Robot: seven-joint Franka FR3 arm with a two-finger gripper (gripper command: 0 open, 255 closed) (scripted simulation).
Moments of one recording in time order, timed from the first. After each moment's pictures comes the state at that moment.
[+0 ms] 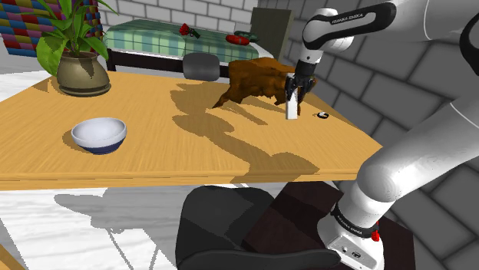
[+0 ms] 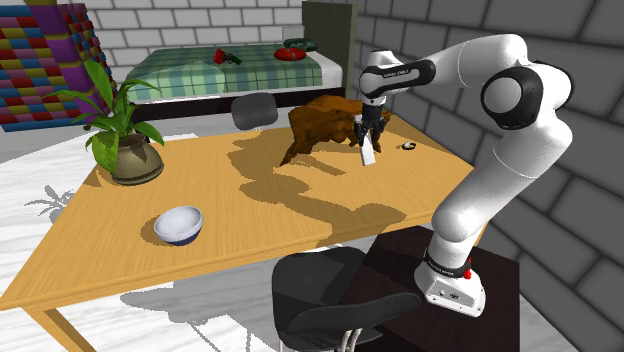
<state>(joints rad) -0.25 -0.31 -0.27 -2.23 -0.07 1.92 0.05</state>
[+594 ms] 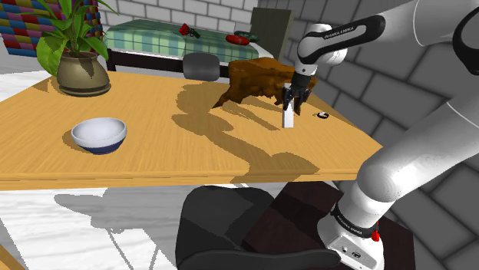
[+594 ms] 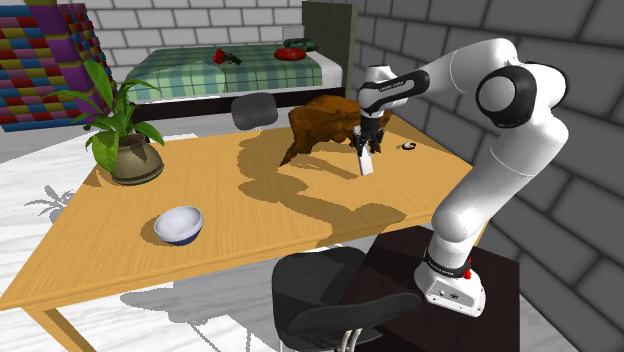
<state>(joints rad) -0.25 -0.28 -0.28 -2.32 -0.07 2.04 0.05</state>
